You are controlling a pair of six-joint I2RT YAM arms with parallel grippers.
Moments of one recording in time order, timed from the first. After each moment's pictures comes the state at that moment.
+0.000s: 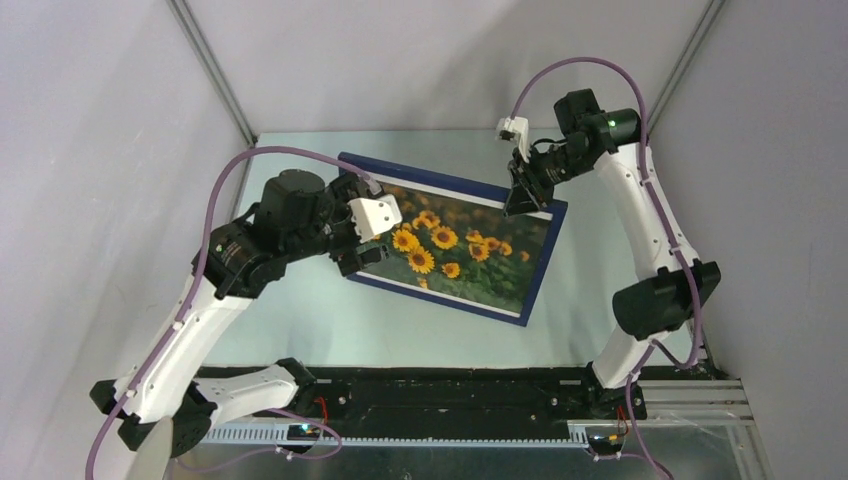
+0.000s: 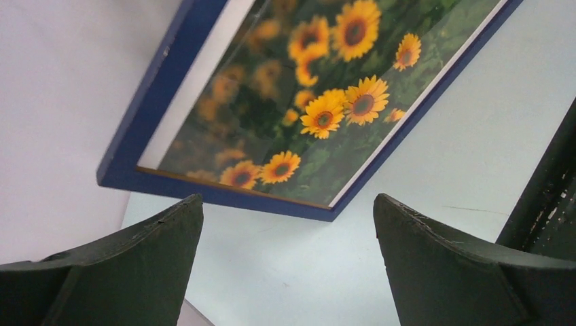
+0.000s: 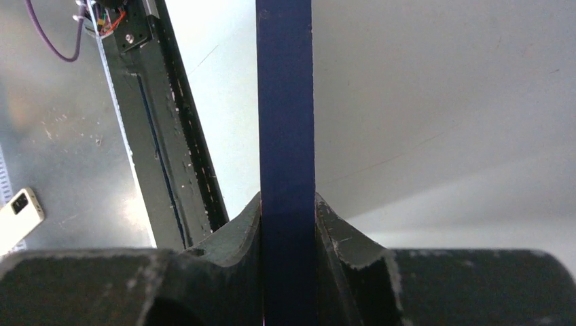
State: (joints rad) left arm -0.68 1.06 1.50 -1.01 0.09 0.65; right arm 0.29 1.71 1.99 -1.45 -0.81 -0.71
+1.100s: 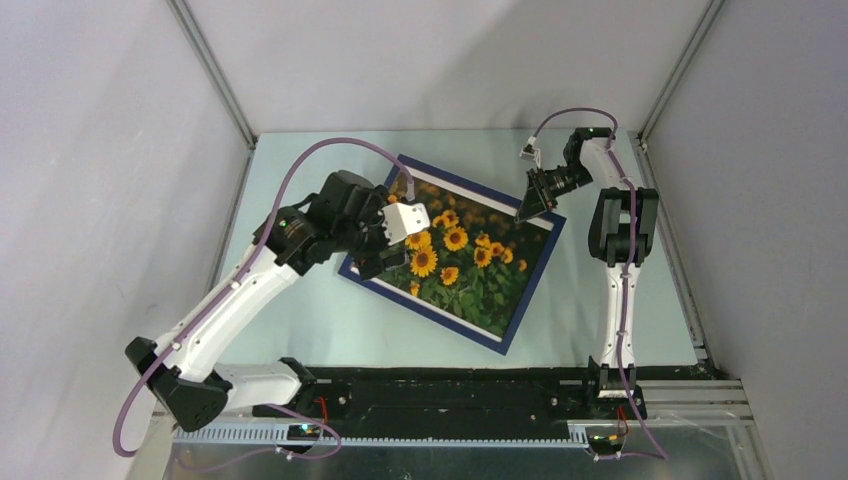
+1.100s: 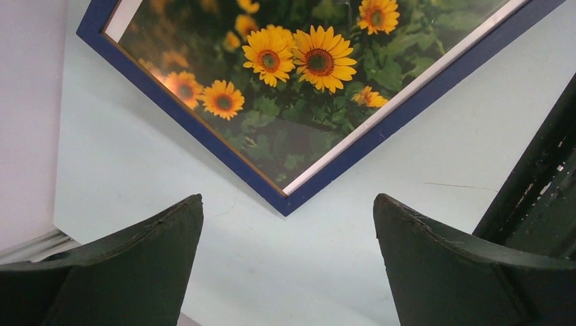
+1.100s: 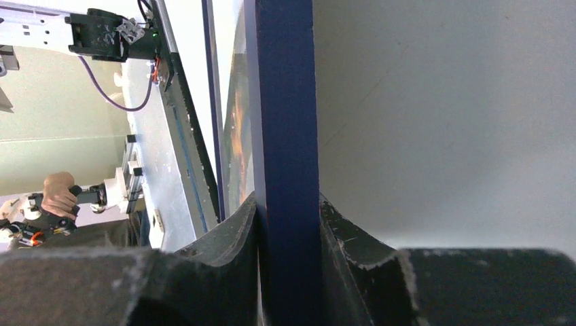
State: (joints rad) left arm -0.68 1.20 1.37 -0.99 0.07 0.63; right arm 0.01 2.44 2.19 -1.60 -1.04 -0.84
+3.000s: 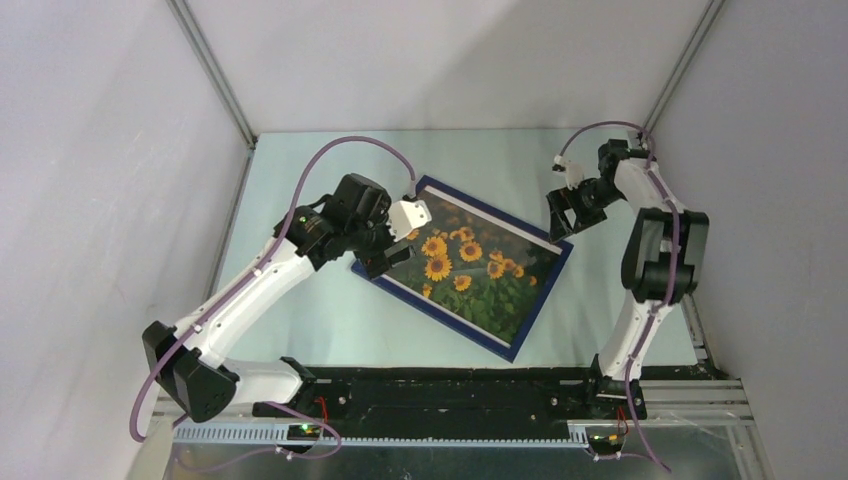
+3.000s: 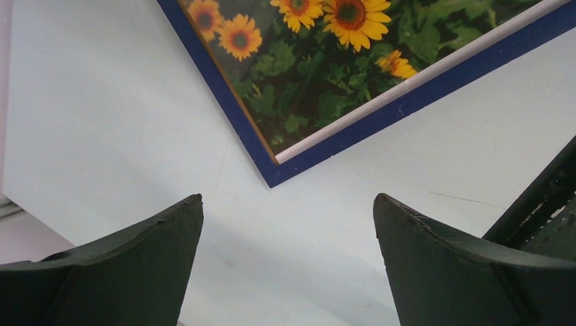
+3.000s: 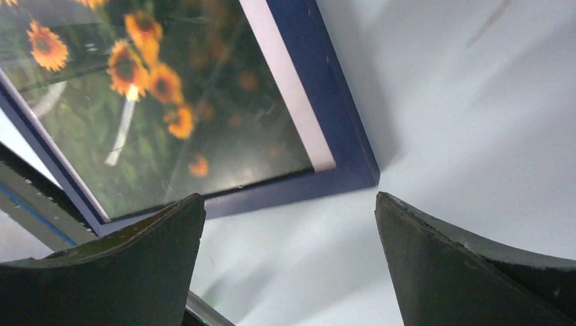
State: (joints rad) left arm -0.65 1.27 1.29 -0.90 0.02 0.55; right arm -0.09 2.02 1.64 -1.12 -0.53 -0.61
